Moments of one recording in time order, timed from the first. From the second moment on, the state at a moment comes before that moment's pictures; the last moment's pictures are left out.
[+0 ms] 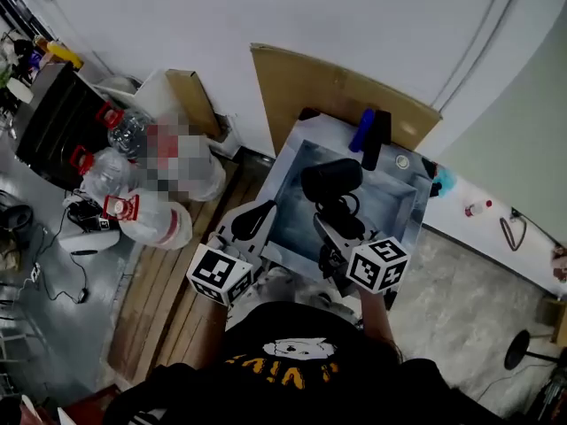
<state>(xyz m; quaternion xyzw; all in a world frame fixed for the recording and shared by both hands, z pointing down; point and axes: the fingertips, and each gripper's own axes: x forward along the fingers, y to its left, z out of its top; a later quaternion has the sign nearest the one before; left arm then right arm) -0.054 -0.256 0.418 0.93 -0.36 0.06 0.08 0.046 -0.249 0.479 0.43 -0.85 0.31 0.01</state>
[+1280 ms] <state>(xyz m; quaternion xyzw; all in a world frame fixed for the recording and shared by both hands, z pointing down) -0.110 -0.357 0.454 0.96 -0.25 0.08 0.12 0.075 -0.516 0.637 0.56 -0.72 0.36 0.18</state>
